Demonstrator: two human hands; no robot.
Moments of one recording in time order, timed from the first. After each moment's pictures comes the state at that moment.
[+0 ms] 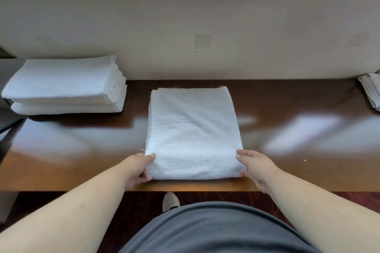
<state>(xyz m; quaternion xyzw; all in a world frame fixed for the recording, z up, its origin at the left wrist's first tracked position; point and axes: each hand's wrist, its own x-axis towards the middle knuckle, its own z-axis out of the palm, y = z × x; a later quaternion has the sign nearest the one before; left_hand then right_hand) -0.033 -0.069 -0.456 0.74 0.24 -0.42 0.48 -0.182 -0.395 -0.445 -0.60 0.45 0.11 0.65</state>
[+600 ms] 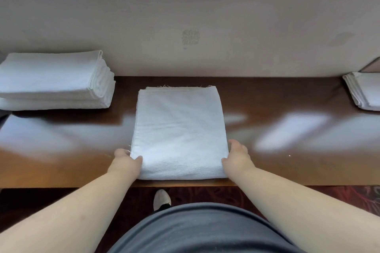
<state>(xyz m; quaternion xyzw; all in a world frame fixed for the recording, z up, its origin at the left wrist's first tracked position) -0.055 -0.089 -0.461 0.92 0.19 -0.25 0.24 -0.176 -0.387 -0.454 -0.84 0.38 0.17 0.34</state>
